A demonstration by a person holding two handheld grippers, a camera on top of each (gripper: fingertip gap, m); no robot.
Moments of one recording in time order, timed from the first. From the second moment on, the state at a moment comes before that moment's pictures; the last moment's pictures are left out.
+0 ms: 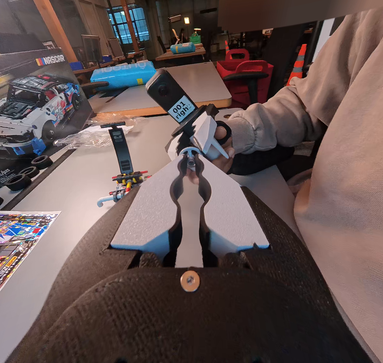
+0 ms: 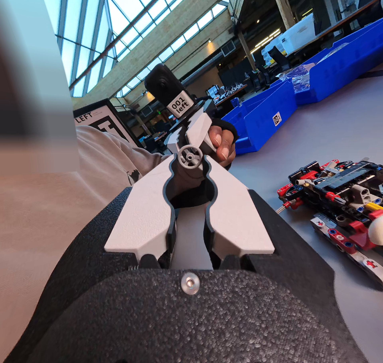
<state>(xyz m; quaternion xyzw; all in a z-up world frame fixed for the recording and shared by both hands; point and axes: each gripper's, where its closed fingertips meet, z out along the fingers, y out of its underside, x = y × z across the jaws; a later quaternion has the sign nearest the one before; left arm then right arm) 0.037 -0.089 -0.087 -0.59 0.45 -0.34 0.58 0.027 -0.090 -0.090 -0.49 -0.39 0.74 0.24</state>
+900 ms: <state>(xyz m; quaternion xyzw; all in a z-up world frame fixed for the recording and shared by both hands) 0.028 -0.047 -0.116 -0.68 0.30 -0.39 0.54 0.021 -0.051 -0.123 -0.63 -0.44 0.37 0.53</state>
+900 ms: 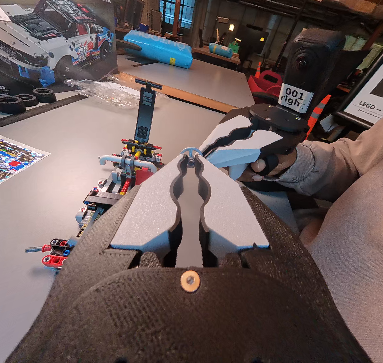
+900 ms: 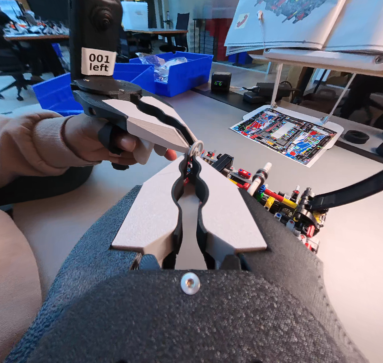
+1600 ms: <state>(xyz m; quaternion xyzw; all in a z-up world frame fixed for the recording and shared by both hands) -0.010 0.016 -0.208 -0.78 0.45 -0.24 0.35 0.020 0.005 -0.190 -0.76 -0.37 0.23 0.48</state>
